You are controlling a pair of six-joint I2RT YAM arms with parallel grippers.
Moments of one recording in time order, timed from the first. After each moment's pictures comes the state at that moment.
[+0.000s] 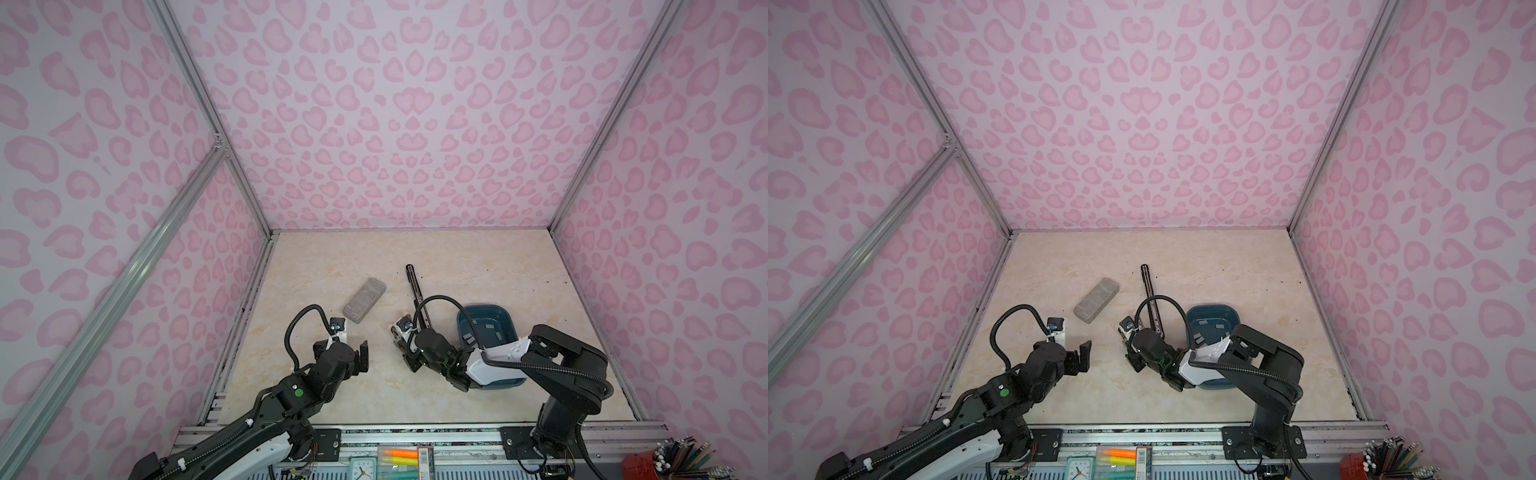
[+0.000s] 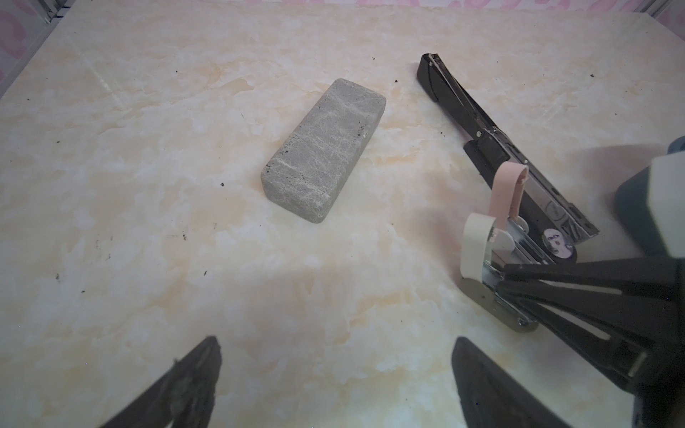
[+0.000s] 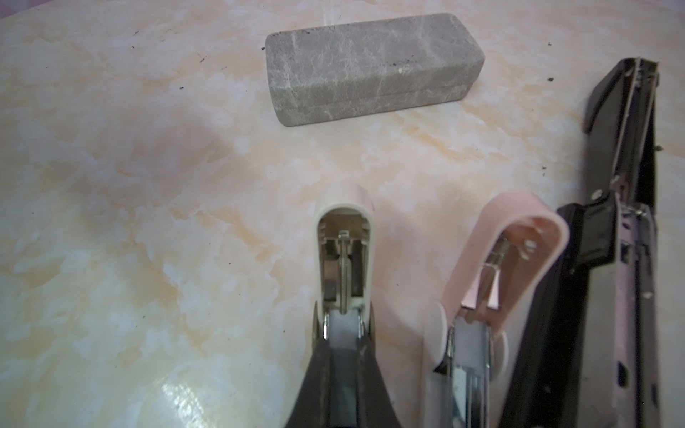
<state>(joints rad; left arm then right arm) -0.82 0.68 0.33 -0.32 -0.51 -0.49 1.02 1.76 0.66 0.48 0.20 0.16</state>
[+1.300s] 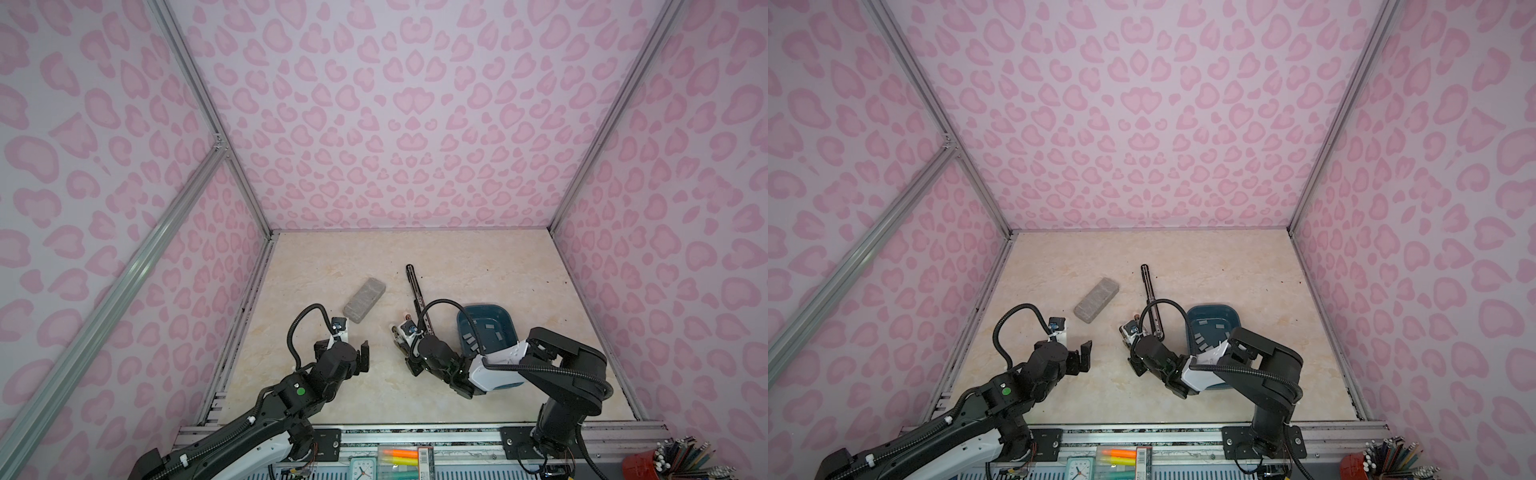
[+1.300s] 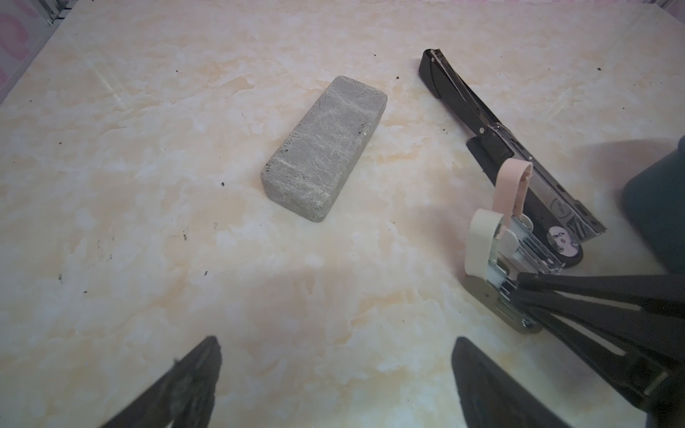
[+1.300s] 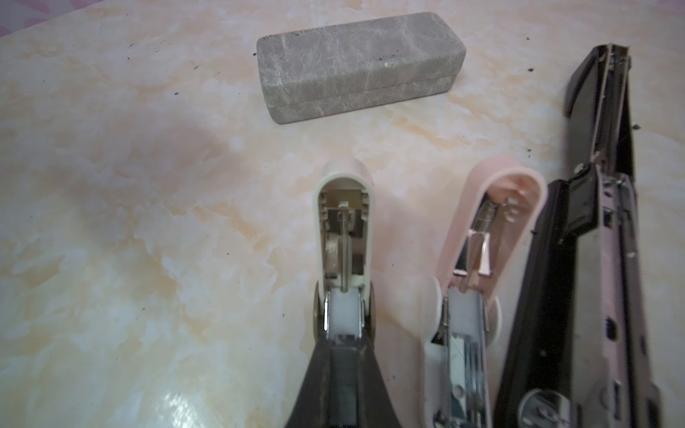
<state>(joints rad) -0.83 0.70 0.34 -0.32 -0.52 -0.49 1.05 1.77 0.60 0.57 0.26 0.20</state>
